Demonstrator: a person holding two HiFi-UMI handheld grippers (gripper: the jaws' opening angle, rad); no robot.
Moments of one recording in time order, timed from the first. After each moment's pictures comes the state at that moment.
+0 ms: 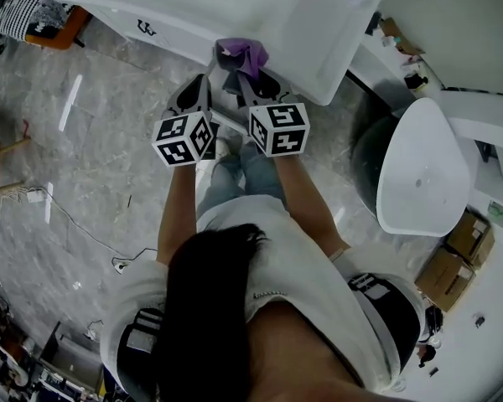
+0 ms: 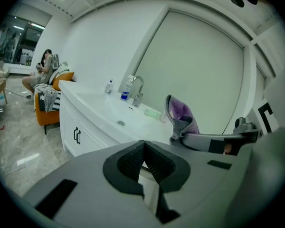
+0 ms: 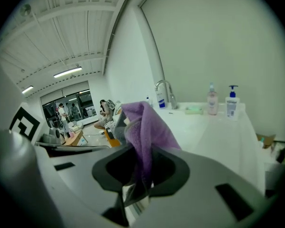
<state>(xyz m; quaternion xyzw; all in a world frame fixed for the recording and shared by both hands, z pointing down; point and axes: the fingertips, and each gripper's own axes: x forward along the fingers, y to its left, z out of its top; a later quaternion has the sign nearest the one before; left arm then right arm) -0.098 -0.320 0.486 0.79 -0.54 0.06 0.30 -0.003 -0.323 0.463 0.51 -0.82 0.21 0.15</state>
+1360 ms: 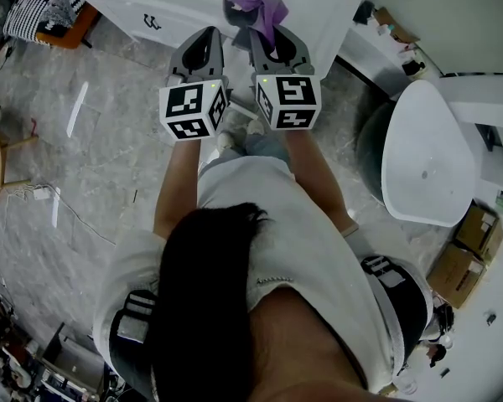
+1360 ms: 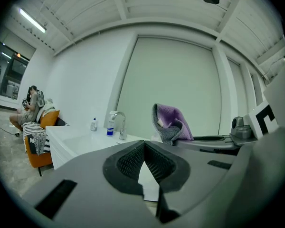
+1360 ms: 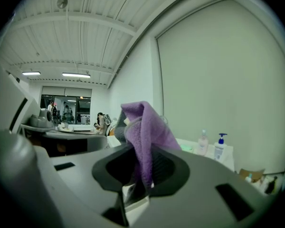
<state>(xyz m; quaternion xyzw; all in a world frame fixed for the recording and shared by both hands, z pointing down) -0.066 -0.308 0.343 0.84 -0.54 0.00 0.12 0.018 -0.308 0.343 0.56 -0.82 0.05 0.09</state>
